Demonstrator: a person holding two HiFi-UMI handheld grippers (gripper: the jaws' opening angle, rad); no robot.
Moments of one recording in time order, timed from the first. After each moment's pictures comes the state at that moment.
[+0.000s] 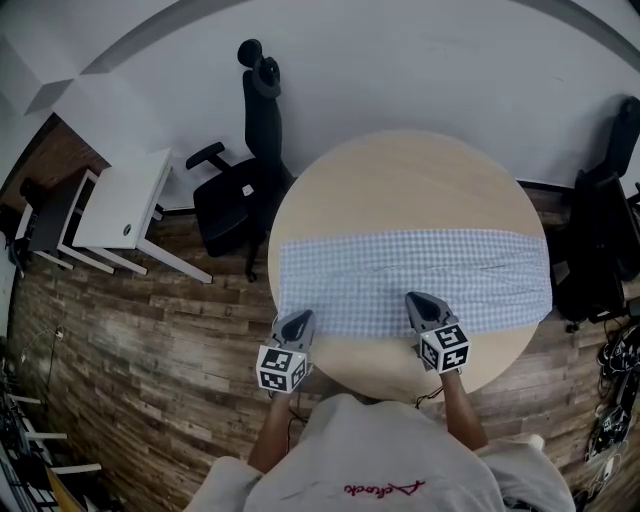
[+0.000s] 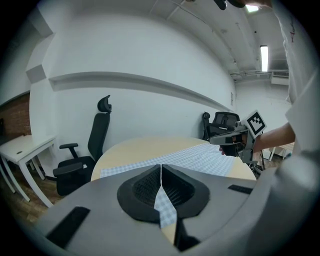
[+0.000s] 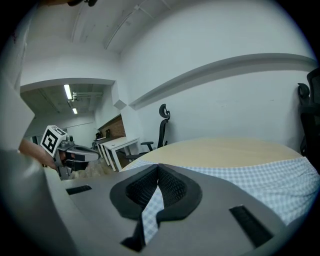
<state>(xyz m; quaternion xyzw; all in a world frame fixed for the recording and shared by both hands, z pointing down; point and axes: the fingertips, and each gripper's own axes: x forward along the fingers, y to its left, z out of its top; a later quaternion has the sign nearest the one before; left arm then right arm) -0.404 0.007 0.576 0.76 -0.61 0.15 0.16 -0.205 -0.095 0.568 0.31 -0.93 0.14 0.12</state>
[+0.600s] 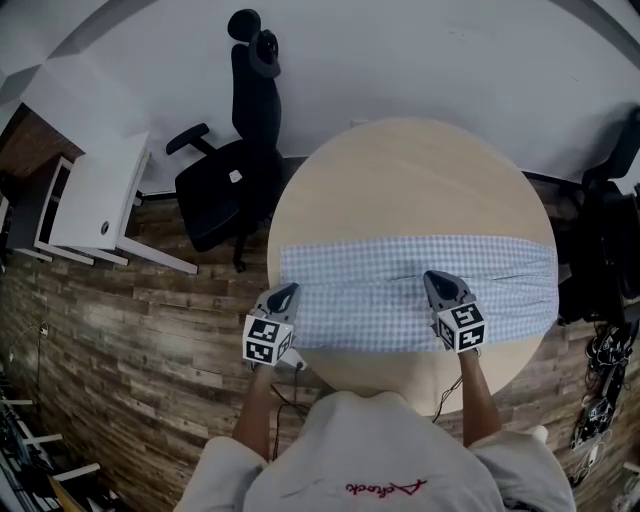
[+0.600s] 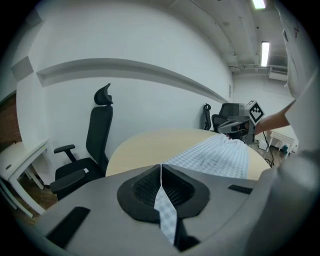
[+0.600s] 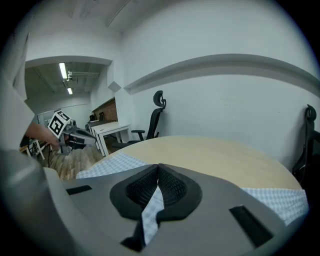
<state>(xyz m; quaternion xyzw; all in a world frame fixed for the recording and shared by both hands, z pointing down) -0.516 -0.094 0.610 0.77 -0.58 0.20 0.17 -0.245 -0.201 0.588 0.32 -0.92 0.10 0.21</state>
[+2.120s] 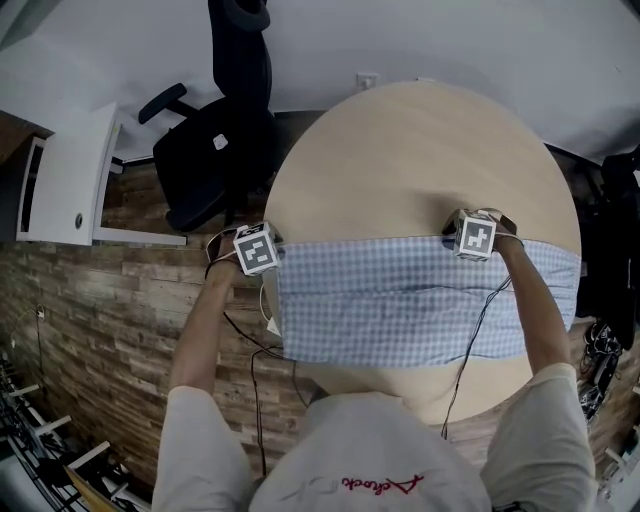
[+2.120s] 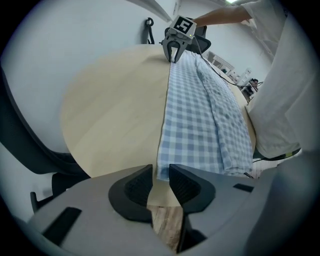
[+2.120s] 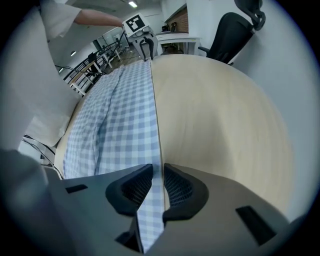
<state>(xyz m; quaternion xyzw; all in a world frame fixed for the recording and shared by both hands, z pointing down) -0.610 -0.200 0.766 0.76 -0.14 0.60 0.21 -0.266 -0.338 0.762 -0.14 -0.76 -0.03 0.63</state>
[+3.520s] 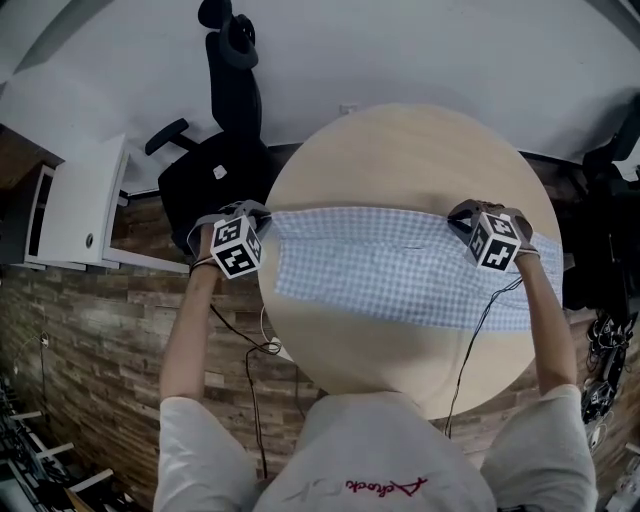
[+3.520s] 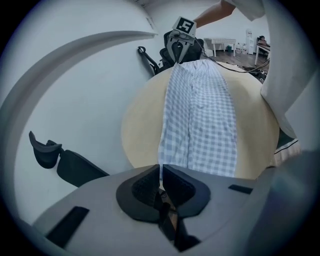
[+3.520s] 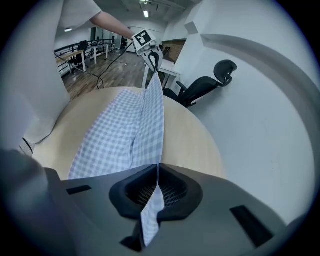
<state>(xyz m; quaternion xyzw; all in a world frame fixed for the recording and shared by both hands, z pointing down) -0.603 -0.264 0.614 0.75 -0.28 0.60 -0.04 -0.240 -0.341 0.597 0.02 -0.82 -0.19 0.54</state>
